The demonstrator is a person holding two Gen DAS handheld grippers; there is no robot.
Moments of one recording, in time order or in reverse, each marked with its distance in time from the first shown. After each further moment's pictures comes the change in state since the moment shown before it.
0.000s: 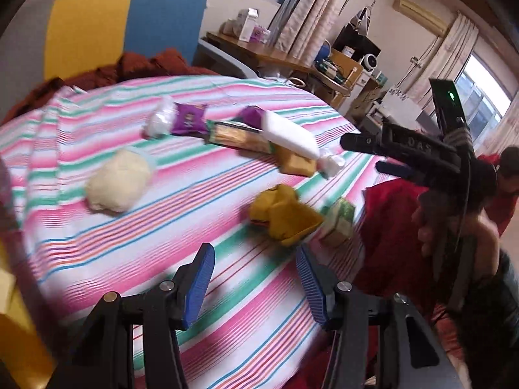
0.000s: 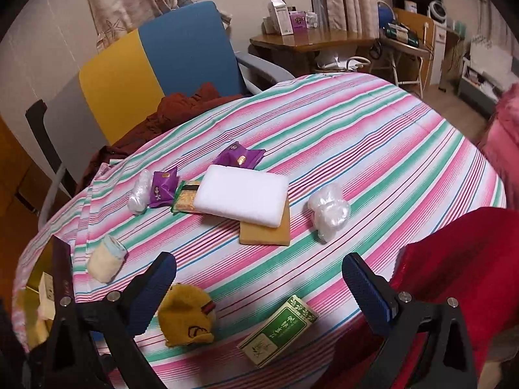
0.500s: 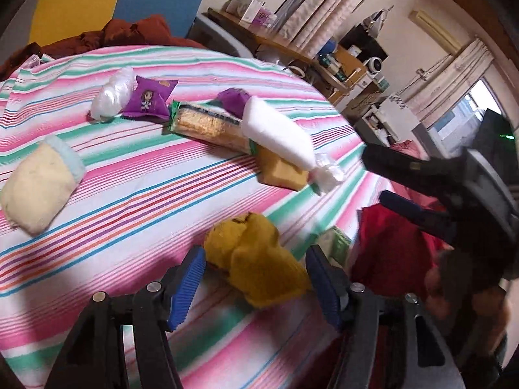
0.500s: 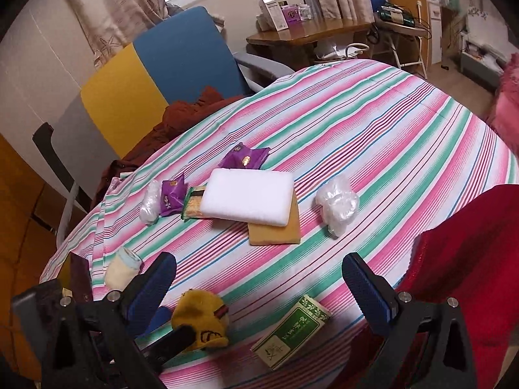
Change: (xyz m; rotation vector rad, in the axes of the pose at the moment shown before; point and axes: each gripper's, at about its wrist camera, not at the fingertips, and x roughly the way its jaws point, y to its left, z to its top) left arm 0.074 -0.009 0.032 -0.101 0.074 -0.054; right arm 0.006 -0.013 0.003 0.088 0.007 0.086
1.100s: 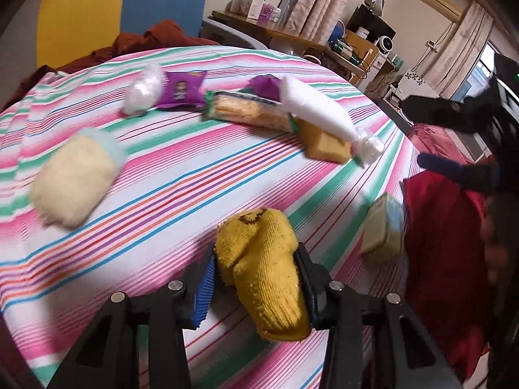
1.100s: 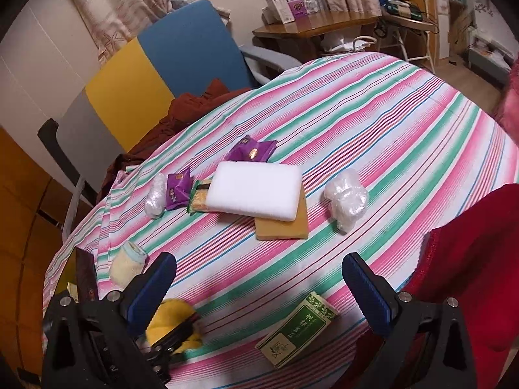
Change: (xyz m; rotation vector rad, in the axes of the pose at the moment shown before) left arm -0.009 0.026 -0.028 0.119 -0.012 0.152; right arm 0.007 0.000 0.001 -0.010 0.044 0.039
